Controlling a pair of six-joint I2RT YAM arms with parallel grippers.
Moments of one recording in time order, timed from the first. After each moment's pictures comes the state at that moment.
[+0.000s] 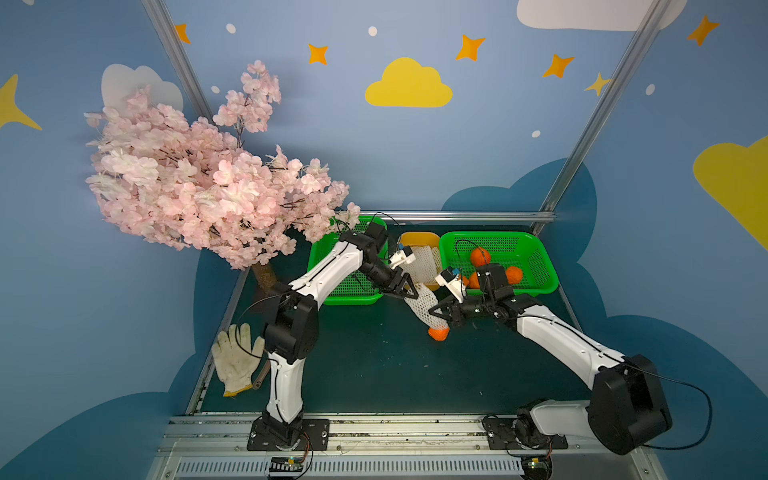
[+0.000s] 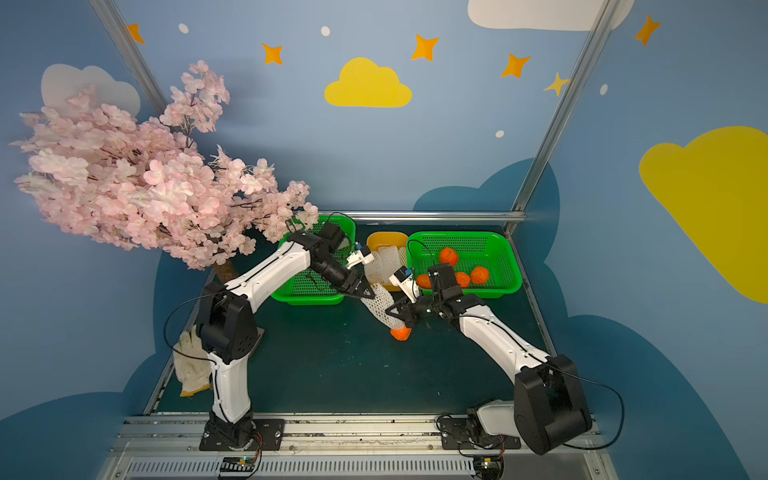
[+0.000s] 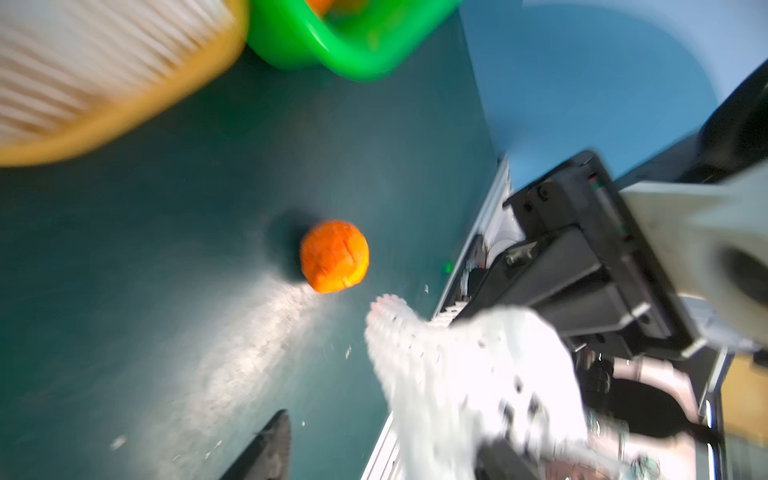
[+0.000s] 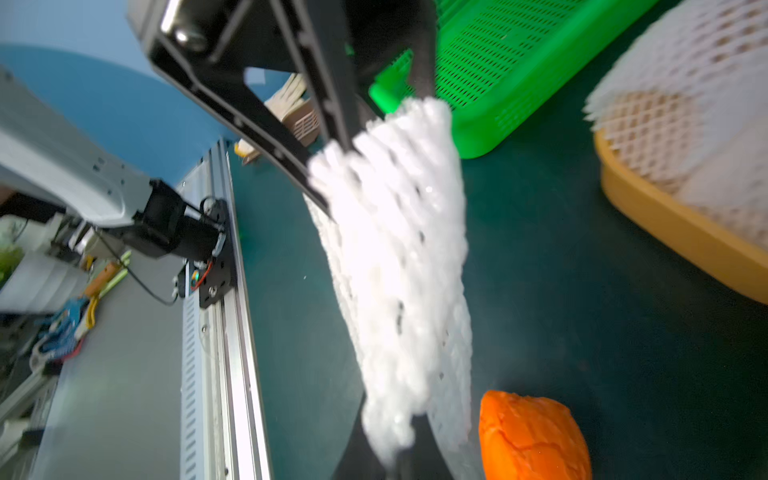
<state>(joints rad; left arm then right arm) -0.43 1.94 1.76 -1.06 0.85 -0.01 0.40 1.34 0.90 -0.35 -0.79 -0.04</state>
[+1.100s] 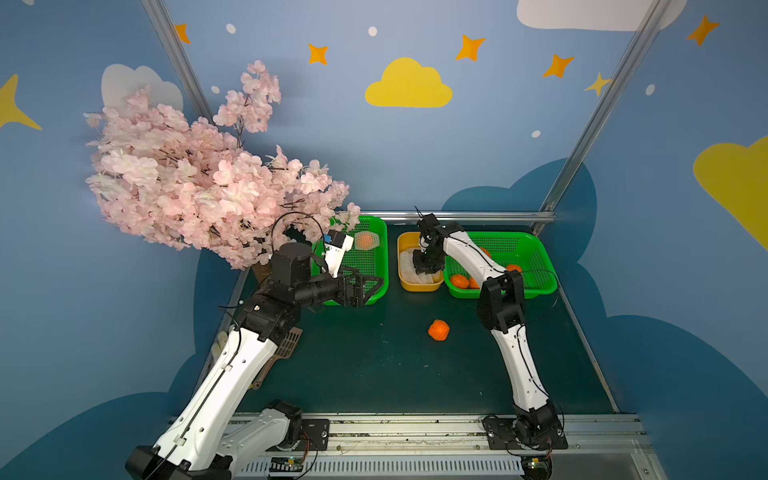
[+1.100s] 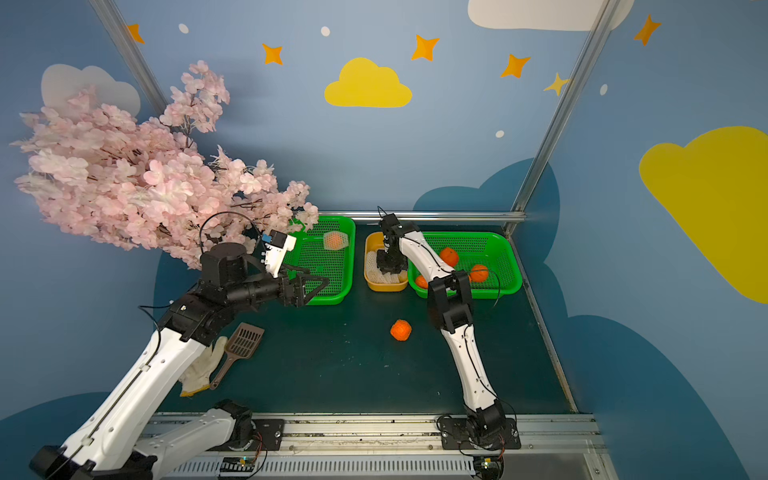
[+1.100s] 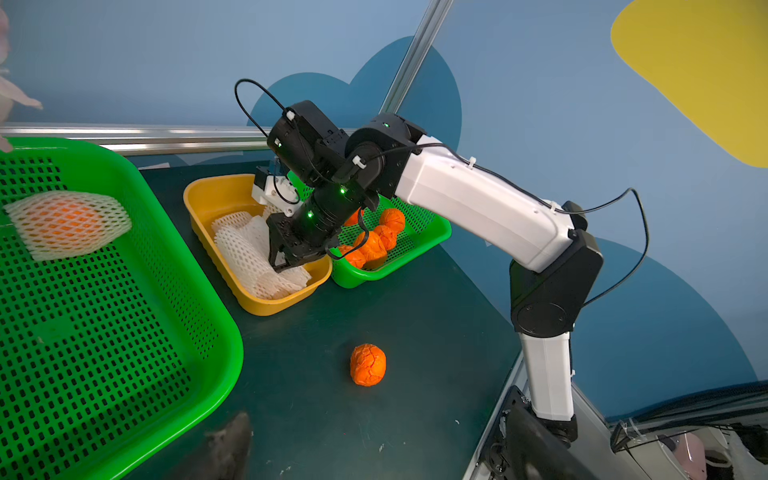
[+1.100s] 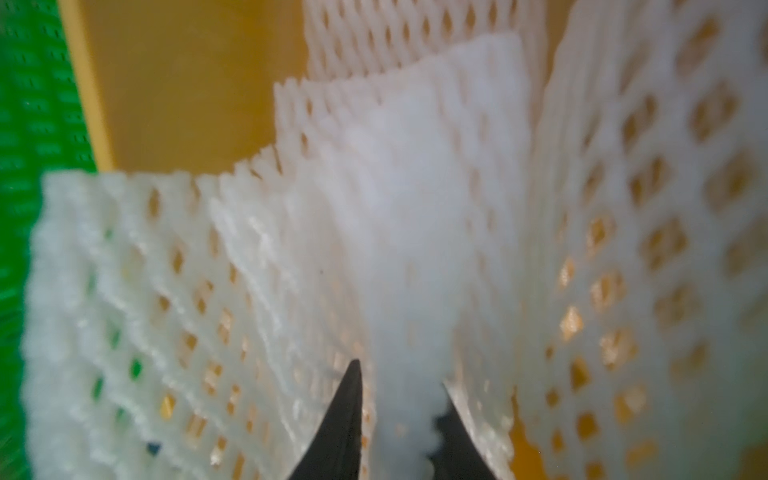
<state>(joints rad) -0.38 1.03 1.16 -0.55 0.56 -0.27 0.48 2.48 2.35 -1.18 -0.14 0.40</state>
